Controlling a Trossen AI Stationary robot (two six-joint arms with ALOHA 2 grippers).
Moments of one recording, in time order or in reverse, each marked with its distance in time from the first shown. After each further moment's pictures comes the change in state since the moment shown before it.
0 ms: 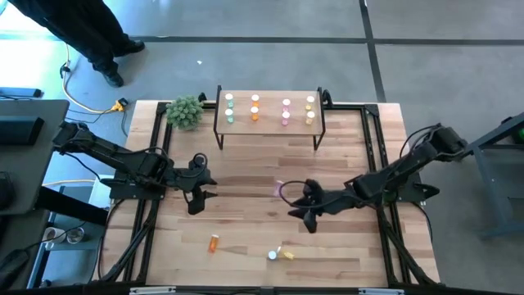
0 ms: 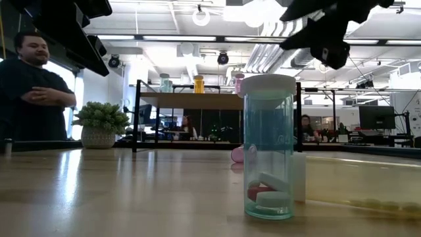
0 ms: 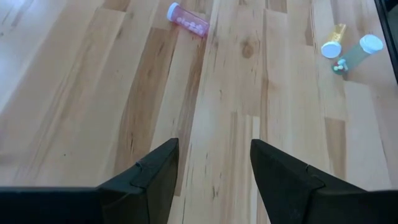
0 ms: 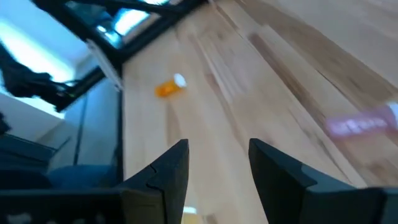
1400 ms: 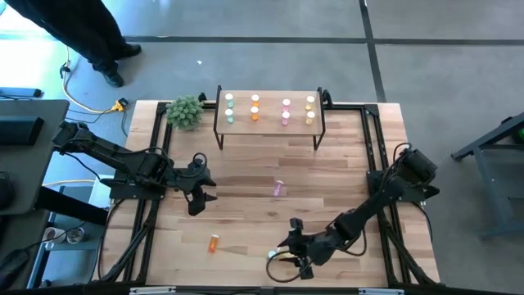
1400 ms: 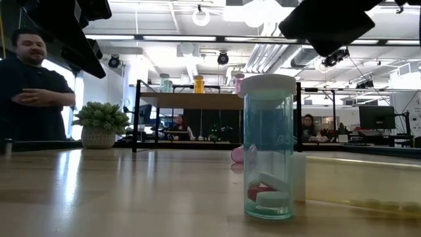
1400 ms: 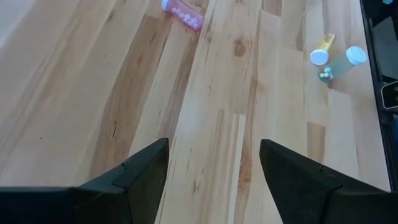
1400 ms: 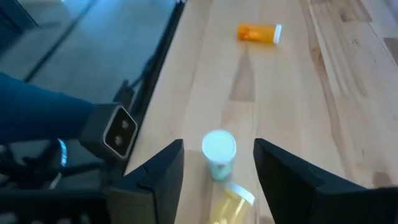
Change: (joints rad) left arm 0.000 0.000 0.000 0.000 0.043 -0.109; right arm 0.233 0.447 0.269 0.107 0.037 -0.440
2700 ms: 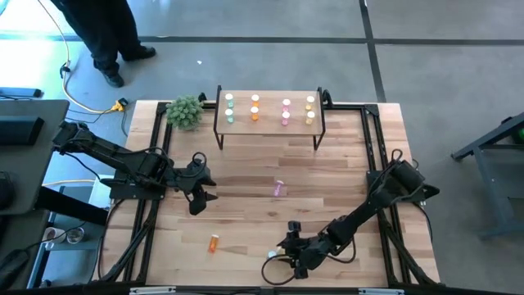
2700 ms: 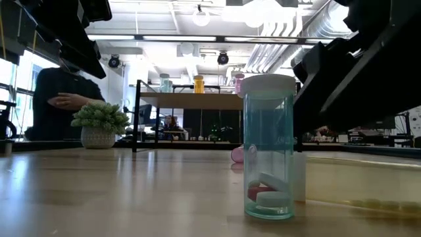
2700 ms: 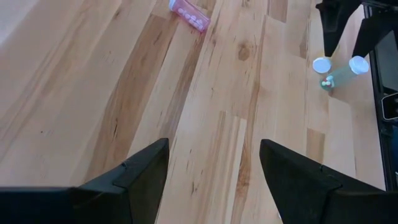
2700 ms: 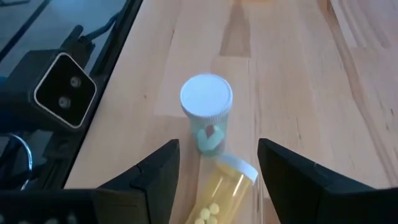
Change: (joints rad) left arm 0.000 0.000 0.000 0.000 -0.013 -0.048; right arm 0.000 0.156 -0.007 0.065 0.029 0.038
